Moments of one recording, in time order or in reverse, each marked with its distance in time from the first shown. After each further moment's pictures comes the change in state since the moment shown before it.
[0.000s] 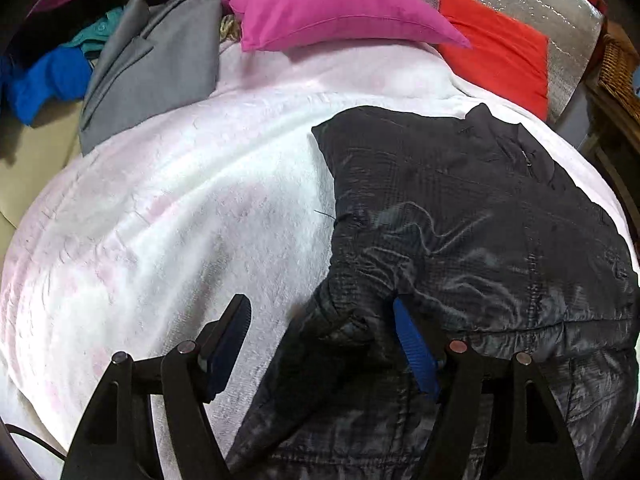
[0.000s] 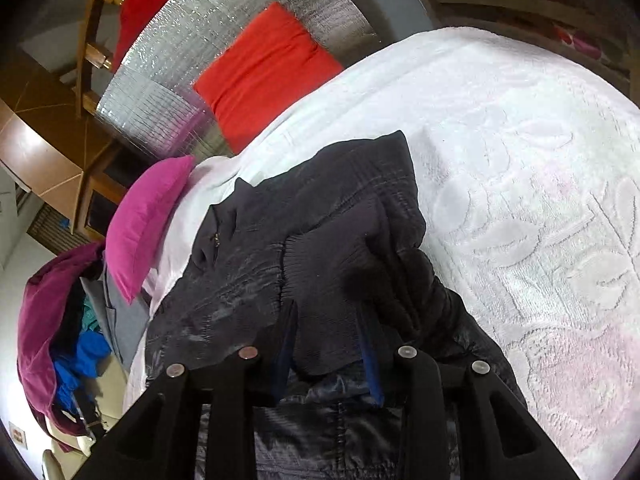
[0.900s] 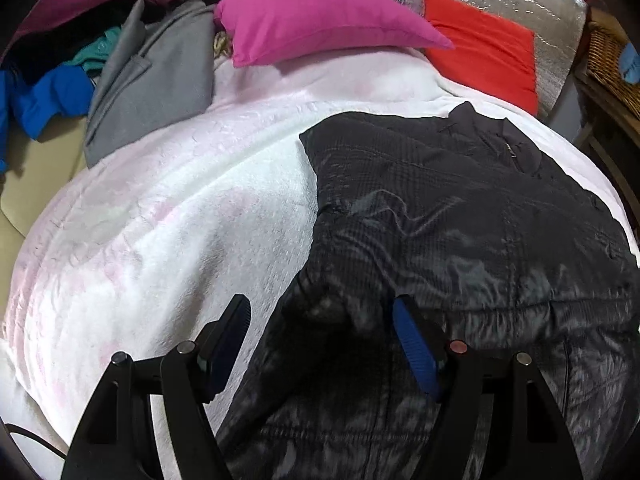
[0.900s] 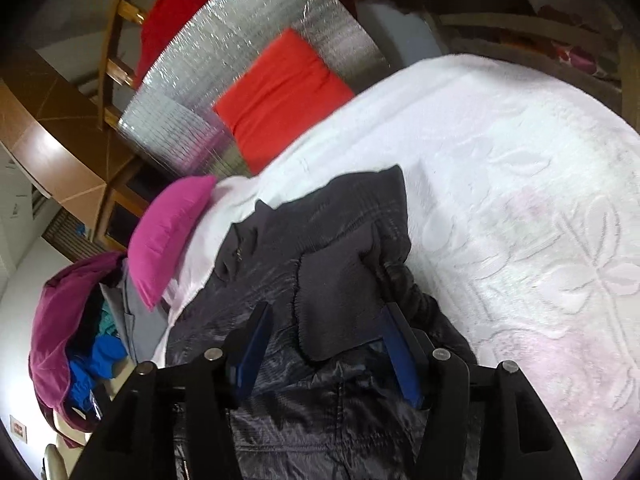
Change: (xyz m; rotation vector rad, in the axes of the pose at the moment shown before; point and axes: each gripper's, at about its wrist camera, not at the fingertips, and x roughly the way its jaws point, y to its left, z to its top) left arm -0.025 -0.015 -0.019 0.049 -0.055 0.024; right arm -0.051 -0.005 -0.003 -0.017 -0.079 0.056
